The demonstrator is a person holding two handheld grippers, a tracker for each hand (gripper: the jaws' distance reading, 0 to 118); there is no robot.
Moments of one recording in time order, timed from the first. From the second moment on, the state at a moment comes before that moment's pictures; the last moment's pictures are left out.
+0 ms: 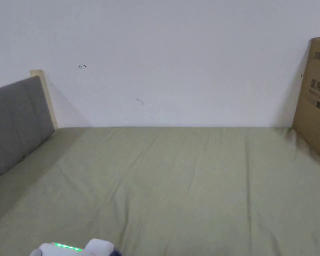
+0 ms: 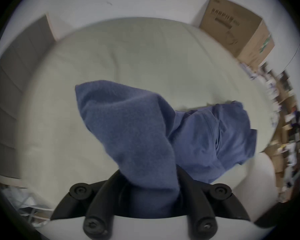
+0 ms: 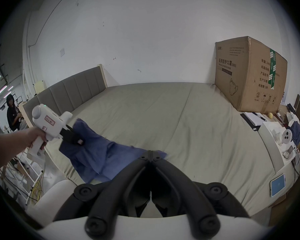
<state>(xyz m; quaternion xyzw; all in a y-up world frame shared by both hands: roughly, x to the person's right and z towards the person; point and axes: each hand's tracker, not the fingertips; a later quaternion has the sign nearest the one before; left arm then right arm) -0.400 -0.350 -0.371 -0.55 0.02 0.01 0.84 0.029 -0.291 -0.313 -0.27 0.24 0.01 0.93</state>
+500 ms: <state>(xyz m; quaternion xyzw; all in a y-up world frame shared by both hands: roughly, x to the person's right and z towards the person) -0.243 -0.383 -0.446 -0.60 -0.15 0.21 0.76 0.088 -0.297 -0.302 -0.27 0.20 -0.03 0.94</state>
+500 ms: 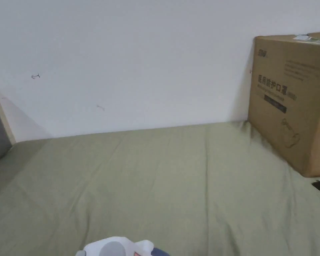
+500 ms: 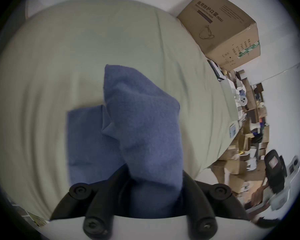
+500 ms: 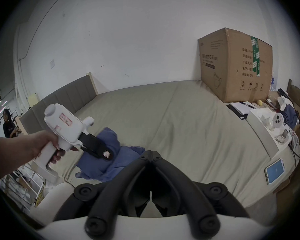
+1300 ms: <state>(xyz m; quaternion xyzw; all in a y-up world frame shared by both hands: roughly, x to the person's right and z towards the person) -0.184 -0.399 -0.423 -0.55 -0.24 0.19 0.78 0.100 -0.310 -0.308 -0.29 0.19 -0.05 0.94</state>
